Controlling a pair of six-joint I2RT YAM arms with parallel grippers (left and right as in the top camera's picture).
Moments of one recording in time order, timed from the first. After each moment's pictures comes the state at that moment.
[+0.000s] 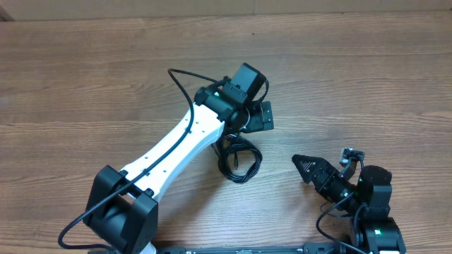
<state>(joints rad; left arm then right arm) -0.66 1.80 1.48 -0.86 0.11 -0.79 -0.02 0.51 0.19 -0.30 -0.63 0.83</state>
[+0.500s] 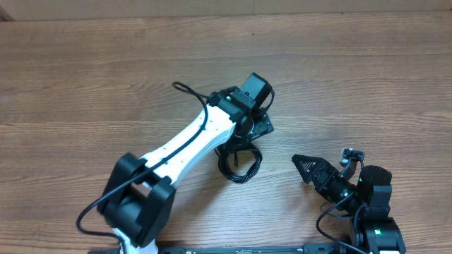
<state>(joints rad) -0.68 1.90 1.45 -0.86 0.11 -1.13 -0.02 0.51 0.19 -0.30 -0.63 0.83</state>
